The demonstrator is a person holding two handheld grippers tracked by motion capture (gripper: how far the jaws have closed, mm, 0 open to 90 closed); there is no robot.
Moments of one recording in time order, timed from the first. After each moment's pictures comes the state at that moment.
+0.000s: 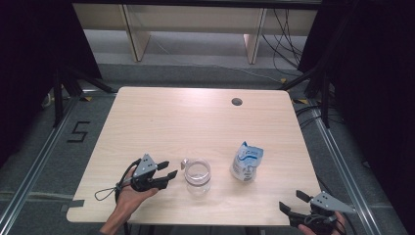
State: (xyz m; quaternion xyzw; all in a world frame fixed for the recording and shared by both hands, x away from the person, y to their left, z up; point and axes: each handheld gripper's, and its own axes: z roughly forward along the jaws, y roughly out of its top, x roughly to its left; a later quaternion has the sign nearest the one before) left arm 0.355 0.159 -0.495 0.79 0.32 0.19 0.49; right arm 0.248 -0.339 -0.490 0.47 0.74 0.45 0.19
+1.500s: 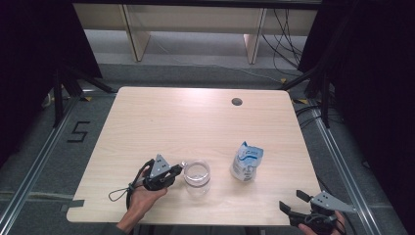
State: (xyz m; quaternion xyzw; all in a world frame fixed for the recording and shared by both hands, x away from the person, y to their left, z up) left arm 0.352 0.131 -0.498 0.80 0.33 0.21 0.46; right arm 0.250 -0.341 -0.490 0.46 0.74 0.45 0.19
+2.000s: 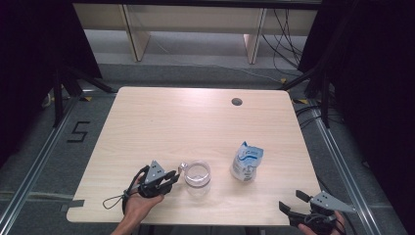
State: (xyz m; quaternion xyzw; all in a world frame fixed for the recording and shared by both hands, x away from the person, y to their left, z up) left arm 0.336 0.139 -0.499 0.79 0.36 0.19 0.45; right arm 0.251 -0.340 -0.491 0.46 0.74 0.45 0.19
